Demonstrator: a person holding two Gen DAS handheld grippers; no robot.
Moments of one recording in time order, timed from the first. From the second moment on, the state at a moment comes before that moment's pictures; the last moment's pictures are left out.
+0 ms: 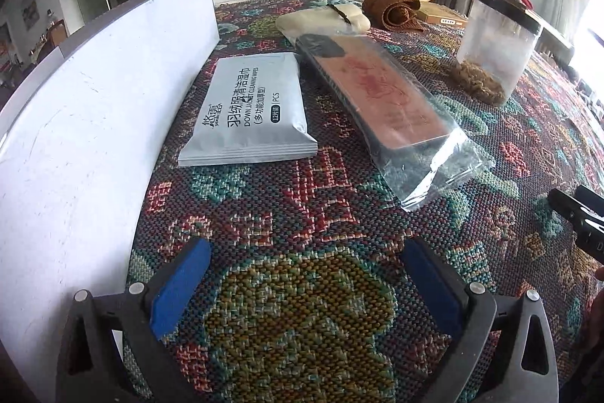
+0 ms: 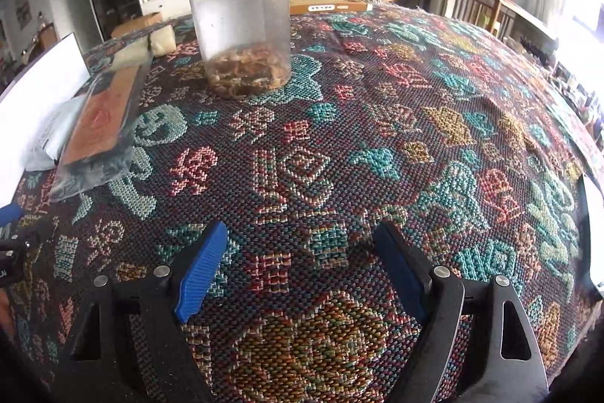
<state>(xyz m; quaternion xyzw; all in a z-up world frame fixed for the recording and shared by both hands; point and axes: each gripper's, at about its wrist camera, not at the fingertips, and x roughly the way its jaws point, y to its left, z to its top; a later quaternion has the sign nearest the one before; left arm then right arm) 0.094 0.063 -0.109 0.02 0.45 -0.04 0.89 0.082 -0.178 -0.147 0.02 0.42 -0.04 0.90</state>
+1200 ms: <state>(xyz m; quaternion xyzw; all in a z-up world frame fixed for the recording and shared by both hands) 0.095 0.065 -0.108 0.02 0.45 -0.04 0.89 0.082 -0.178 -0.146 0.02 0.42 -0.04 0.90</state>
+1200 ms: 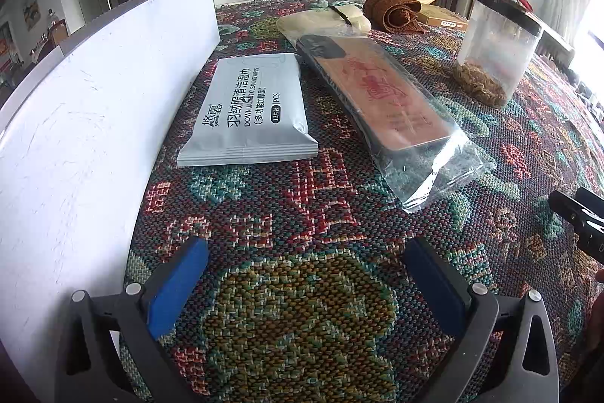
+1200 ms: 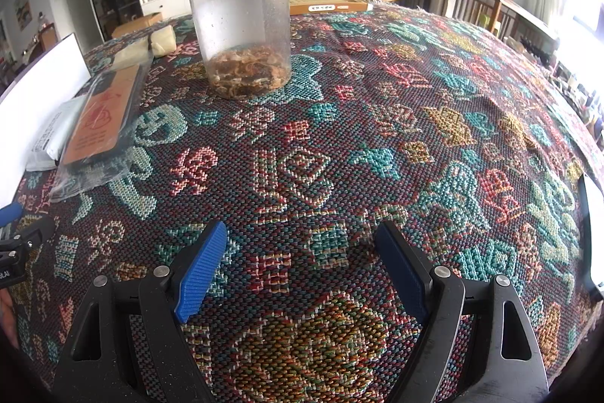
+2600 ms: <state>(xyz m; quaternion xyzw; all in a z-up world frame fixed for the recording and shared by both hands) 0.095 0.065 -0.108 0.02 0.45 -0.04 0.89 0.236 0.012 -0.143 -0.08 0.53 0.15 0.83</state>
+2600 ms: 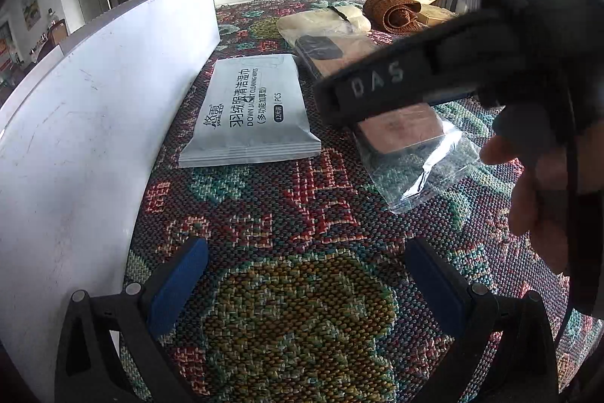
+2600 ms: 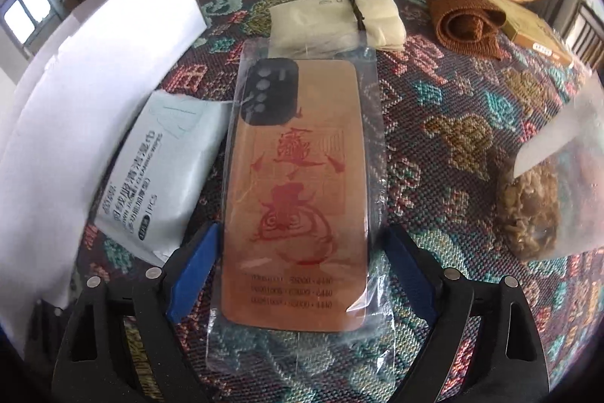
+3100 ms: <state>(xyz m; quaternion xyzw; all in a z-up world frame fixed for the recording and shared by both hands) 0.094 0.064 -0.109 0.02 0.45 -0.04 0.89 0.116 -0.122 -0.137 -0.11 0.58 0.16 0.79</state>
